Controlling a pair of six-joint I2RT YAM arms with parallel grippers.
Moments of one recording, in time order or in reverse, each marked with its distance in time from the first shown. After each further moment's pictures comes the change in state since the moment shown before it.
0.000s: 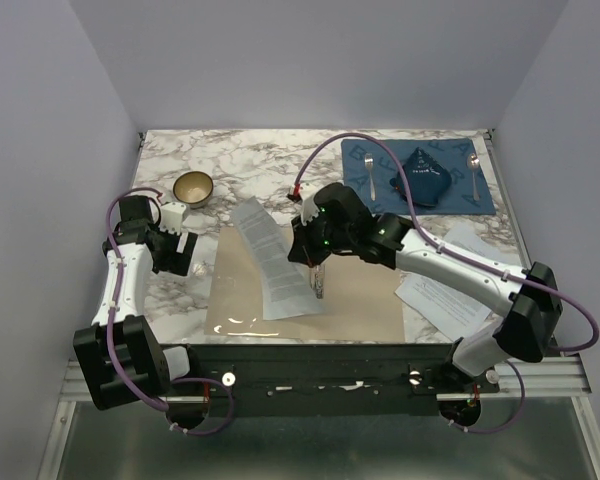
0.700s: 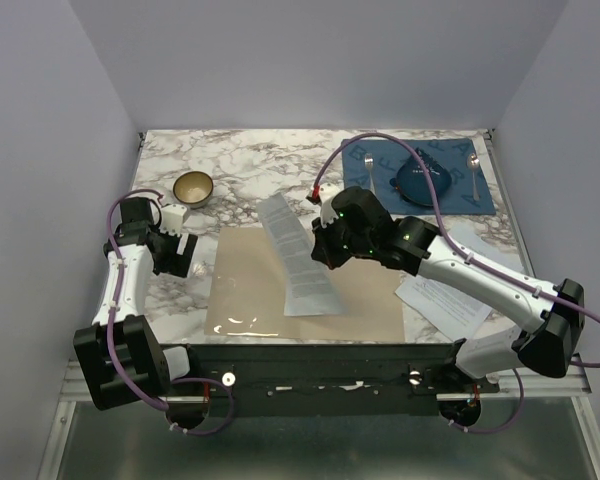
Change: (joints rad) left arm 0.000 -0.002 -0.017 0.012 -0.013 0.007; right arm 0.006 -0.133 -0.026 -0.133 0.173 -0.034
